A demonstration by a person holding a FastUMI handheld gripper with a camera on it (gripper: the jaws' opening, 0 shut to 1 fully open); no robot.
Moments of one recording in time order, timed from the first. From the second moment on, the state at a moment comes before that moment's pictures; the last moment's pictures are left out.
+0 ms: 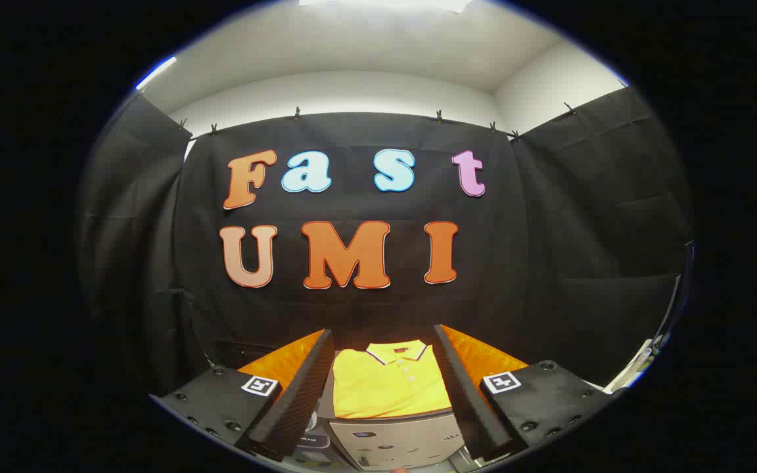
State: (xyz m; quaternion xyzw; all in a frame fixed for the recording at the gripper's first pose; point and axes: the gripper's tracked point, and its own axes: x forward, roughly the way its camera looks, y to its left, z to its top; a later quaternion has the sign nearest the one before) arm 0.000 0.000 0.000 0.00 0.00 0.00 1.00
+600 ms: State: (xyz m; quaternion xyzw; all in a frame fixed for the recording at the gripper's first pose) arm 0.001 0.004 0.003 -0.01 0.00 0.00 1.00
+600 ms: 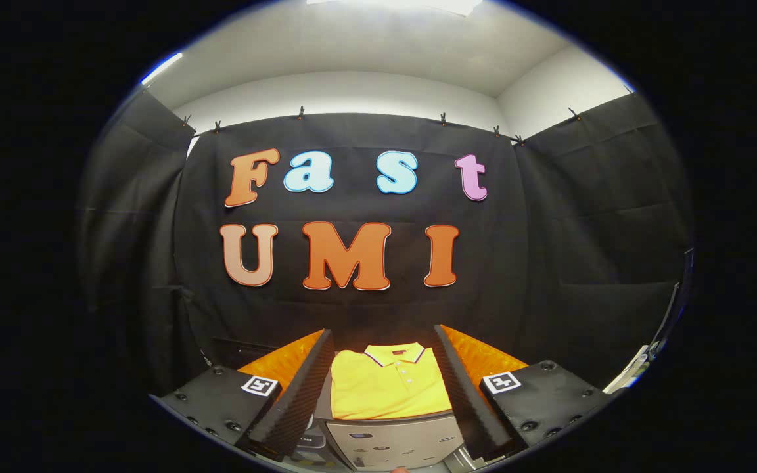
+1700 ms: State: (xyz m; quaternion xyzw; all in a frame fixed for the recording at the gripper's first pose) arm 0.016 0.011 -0.004 -0.02 0.01 -0.01 1.00
